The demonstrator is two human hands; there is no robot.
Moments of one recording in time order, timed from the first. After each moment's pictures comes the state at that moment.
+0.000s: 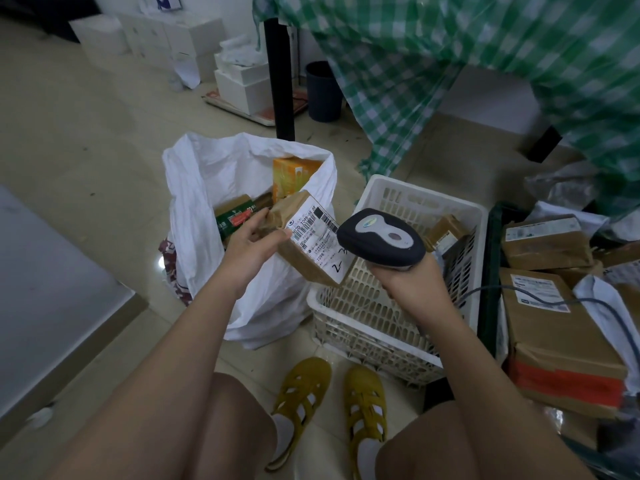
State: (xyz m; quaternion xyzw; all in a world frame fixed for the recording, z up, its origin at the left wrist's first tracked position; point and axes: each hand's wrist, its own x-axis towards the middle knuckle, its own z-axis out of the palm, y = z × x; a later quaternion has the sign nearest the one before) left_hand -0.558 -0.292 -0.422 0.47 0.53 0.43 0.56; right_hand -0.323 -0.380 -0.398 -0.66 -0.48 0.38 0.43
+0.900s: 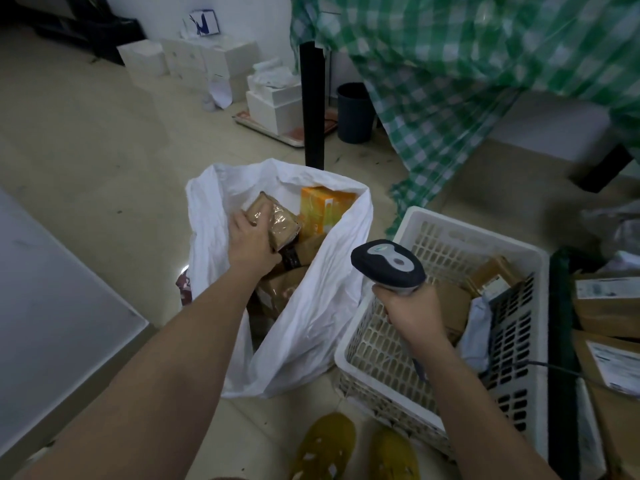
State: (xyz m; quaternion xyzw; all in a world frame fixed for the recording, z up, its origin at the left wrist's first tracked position) left_hand -0.597 -0.141 -0.472 0.69 0.71 0.14 0.07; right_hand -0.358 -0.275 -0.455 -0.67 -0.41 0.41 0.47
